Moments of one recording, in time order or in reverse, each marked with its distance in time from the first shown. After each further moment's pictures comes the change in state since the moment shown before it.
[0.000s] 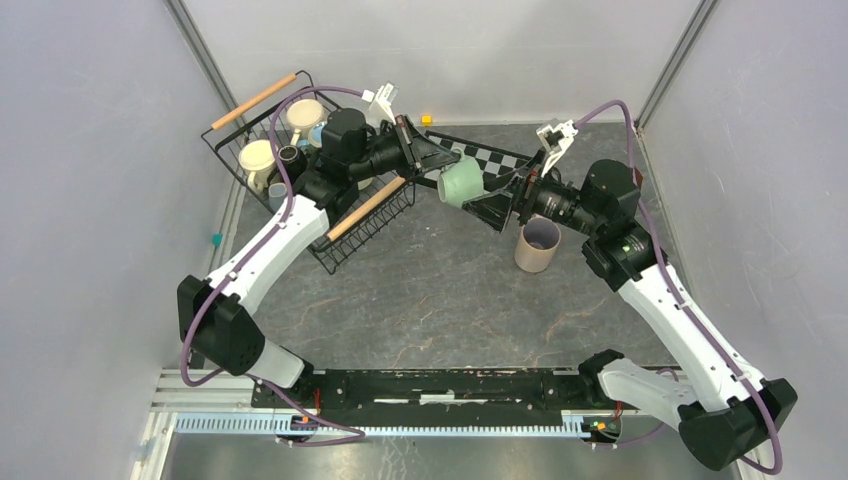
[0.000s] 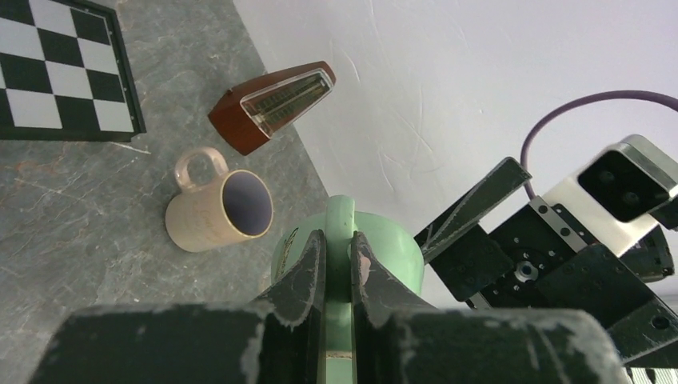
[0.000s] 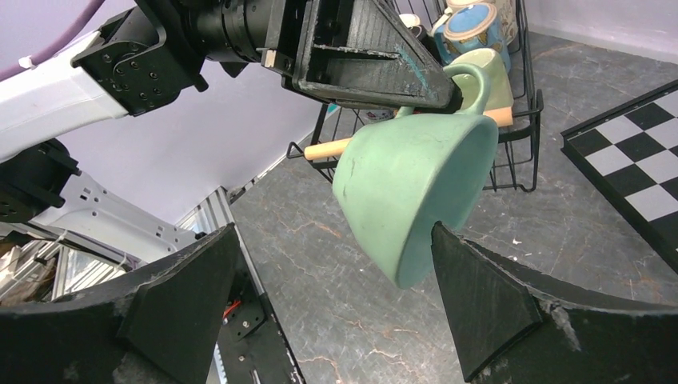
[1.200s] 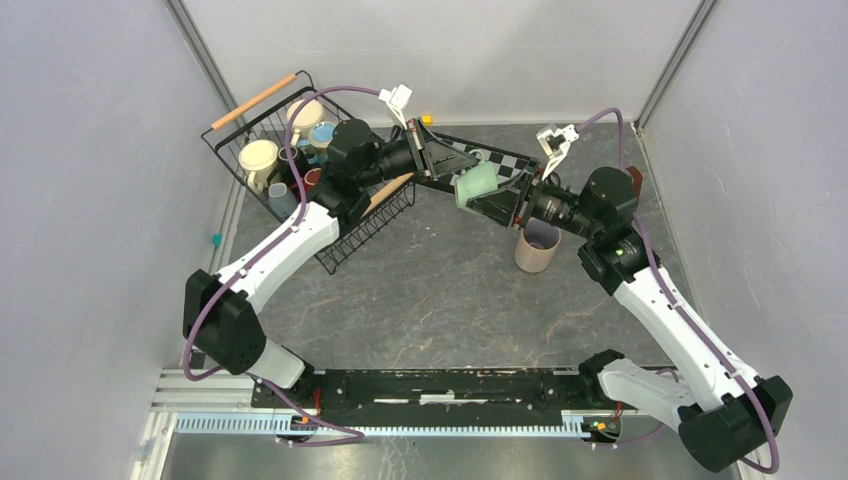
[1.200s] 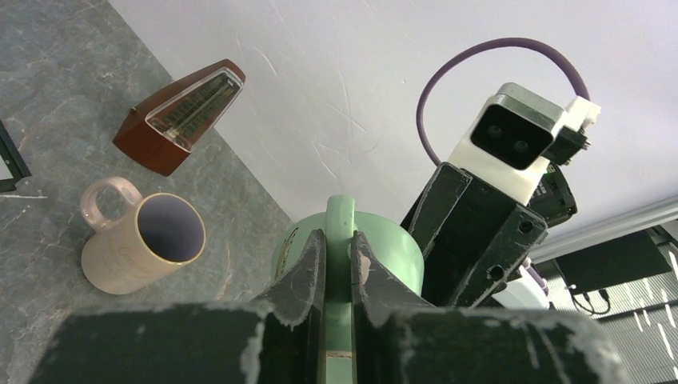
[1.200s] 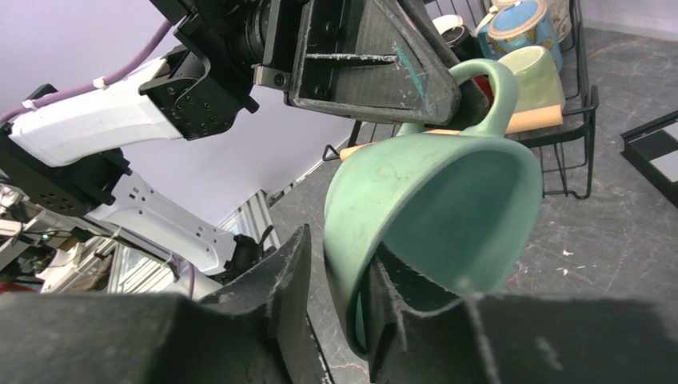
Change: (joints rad) left arm -0.064 0.013 -0.082 0.330 0.102 -0.082; right arm -0.013 -0.003 -0.084 0.156 -0.076 0.124
